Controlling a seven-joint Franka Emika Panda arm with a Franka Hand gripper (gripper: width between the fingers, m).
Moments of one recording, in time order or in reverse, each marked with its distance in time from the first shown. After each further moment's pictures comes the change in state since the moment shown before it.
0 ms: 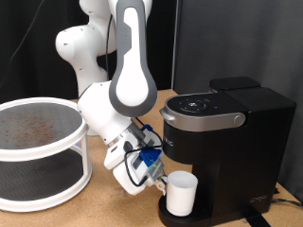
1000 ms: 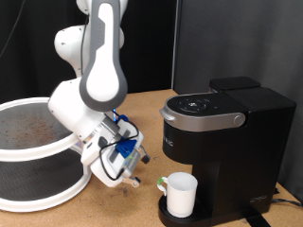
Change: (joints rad) arm -0.090 -0.101 -0.090 -0.125 -0.280 -0.163 0.067
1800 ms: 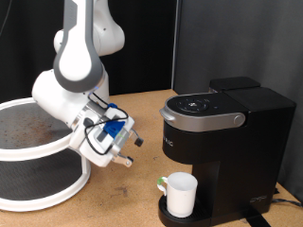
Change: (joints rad) arm -0.054 -0.171 -0.066 -0.085 -0.053 -0.090 -0.089
